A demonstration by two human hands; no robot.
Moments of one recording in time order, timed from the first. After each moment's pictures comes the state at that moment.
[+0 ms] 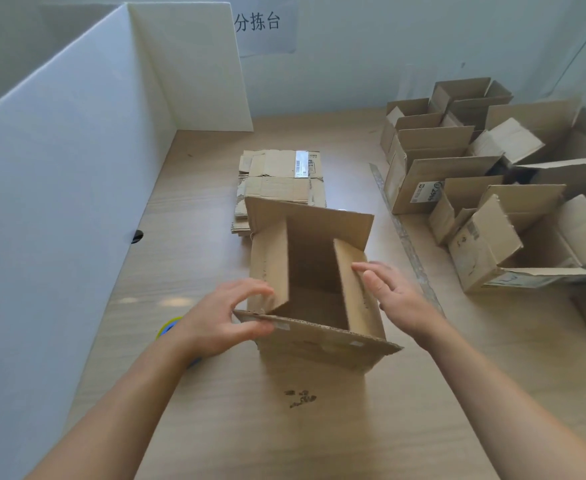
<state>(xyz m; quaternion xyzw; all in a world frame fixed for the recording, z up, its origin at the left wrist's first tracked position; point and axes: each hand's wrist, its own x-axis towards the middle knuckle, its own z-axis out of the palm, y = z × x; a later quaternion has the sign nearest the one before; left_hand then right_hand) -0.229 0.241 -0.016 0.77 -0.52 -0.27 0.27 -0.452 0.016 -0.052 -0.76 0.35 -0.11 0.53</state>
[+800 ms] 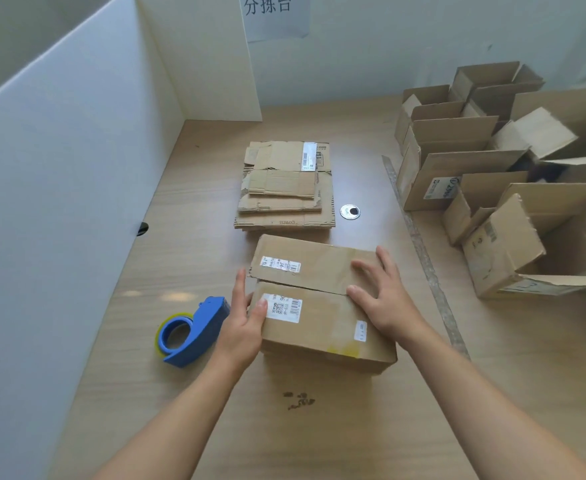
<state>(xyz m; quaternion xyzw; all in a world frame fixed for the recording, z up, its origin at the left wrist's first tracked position) -0.274 0.208 -0.085 0.80 -0.18 -0.29 0.49 -0.429 0.002 -0.082 -0.80 0.34 -0.12 0.48</state>
